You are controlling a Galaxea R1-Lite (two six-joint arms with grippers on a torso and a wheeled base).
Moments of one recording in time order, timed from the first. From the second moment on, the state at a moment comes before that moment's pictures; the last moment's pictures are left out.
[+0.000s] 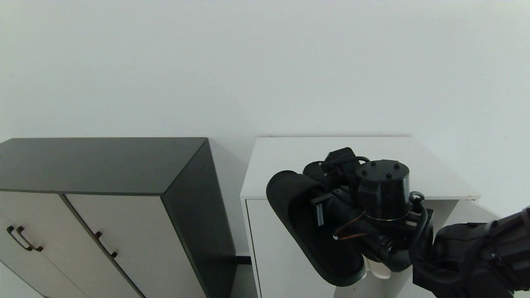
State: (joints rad) left arm 0.00 0.00 0.00 0.00 -0.04 0.02; right arm 0.85 1.85 -0.85 -0.78 -0.43 0.06
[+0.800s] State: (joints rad) left arm 0.00 0.00 0.00 0.00 -0.04 0.02; right arm 0.84 1.87 -0.85 -0.79 -0.43 0.06
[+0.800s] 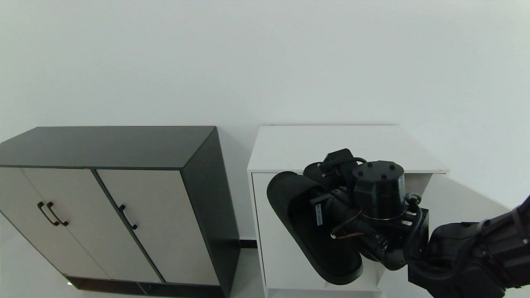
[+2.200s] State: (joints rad) left arm 0.00 0.00 0.00 0.00 -0.04 0.02; right arm 0.84 1.87 -0.84 -0.80 -0.43 0.06
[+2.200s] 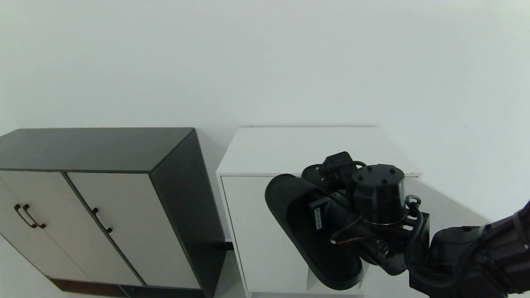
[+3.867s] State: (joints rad) left arm 0.00 0.00 0.00 0.00 -0.04 0.02; right arm 0.85 1.84 -0.74 -0.84 -0.42 0.06
